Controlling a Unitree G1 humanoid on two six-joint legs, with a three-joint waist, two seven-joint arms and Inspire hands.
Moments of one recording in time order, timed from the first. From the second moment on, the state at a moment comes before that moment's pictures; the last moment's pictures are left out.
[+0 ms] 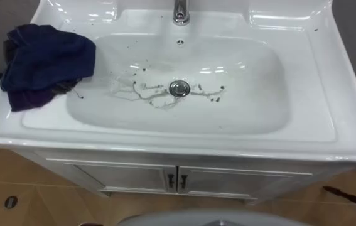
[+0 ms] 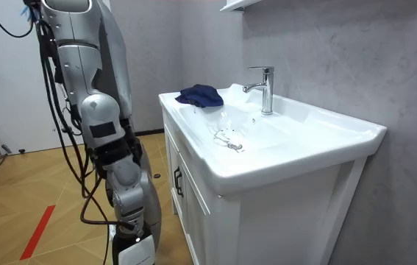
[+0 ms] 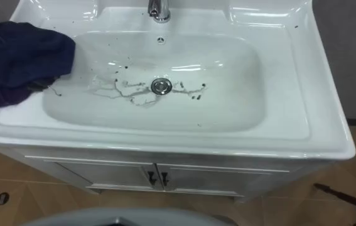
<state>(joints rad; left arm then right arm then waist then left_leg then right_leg) 0.13 0.22 0.00 1.15 0.43 0.24 -0.20 0.07 -0.27 0.09 1.32 -0.23 0.22 0.27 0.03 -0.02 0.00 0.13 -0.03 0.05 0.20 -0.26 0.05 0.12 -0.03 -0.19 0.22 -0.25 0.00</state>
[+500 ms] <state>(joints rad) 0.14 0.22 0.05 1.17 0.31 0.24 -0.12 0.07 -0.27 0.08 1.31 -0.24 0.23 0.28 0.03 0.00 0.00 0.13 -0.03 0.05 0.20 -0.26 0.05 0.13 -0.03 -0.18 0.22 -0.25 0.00</state>
